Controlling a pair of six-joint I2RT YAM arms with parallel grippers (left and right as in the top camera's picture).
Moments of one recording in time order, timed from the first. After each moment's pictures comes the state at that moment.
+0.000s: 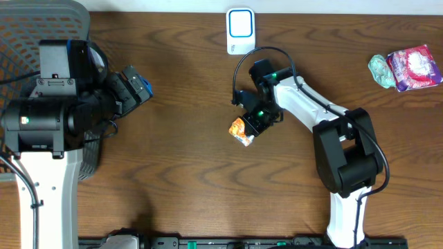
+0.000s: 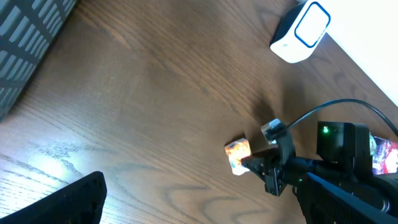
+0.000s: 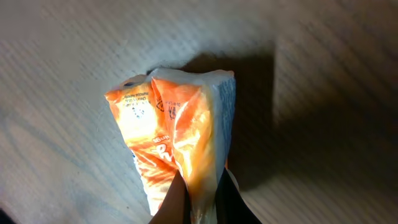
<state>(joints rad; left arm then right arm) -0.01 1.32 1.69 -1.36 0.18 -0.61 0.42 2.12 1.51 -0.97 -0.34 -0.30</state>
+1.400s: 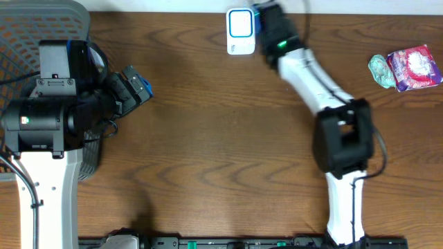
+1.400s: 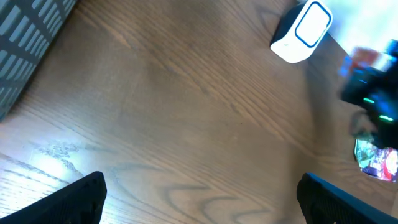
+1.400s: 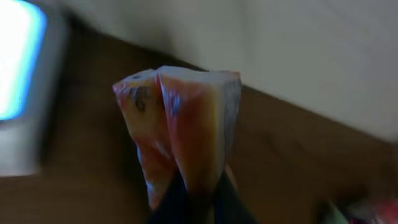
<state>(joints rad) -0.01 1.32 1.69 -1.36 0.18 -0.61 0.29 2.26 1.93 -0.42 0.53 -0.17</state>
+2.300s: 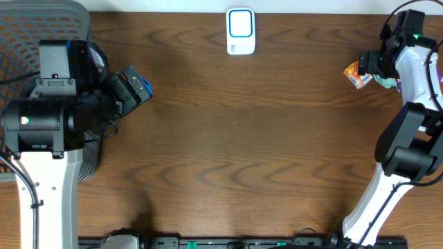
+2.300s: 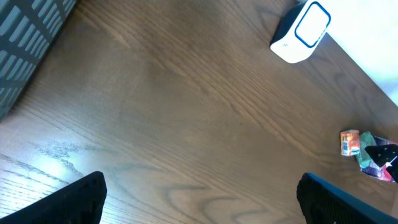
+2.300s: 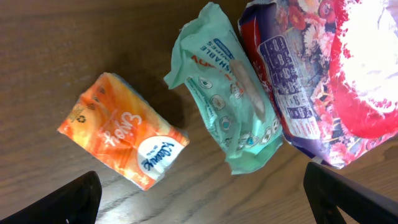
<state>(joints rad) -0.01 1.32 1.69 -1.36 0.18 -0.61 -0.28 2.23 1.93 -0.86 0.15 -0.09</state>
